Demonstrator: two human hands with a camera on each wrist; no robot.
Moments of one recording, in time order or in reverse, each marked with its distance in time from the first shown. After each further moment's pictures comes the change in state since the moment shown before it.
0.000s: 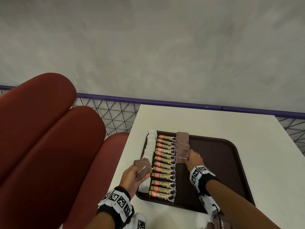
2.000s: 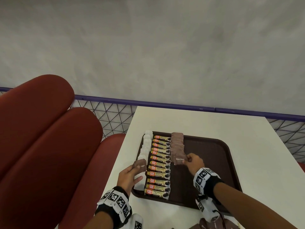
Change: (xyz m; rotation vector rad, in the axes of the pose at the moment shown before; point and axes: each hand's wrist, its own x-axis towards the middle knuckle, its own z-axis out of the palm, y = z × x) left_hand -0.011 -0.008 0.004 0.174 0.115 0.064; right_hand -0.028 0.020 -0.021 0.312 -0.026 0.048
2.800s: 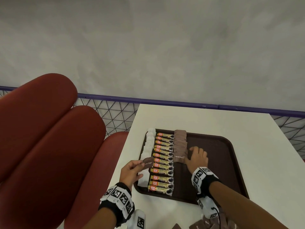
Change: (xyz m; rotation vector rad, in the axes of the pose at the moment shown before) left_hand -0.005 0.008 -0.002 0.074 0.041 0.054; right_hand -0.006 -0.005 0.015 -0.290 0.255 -0.076
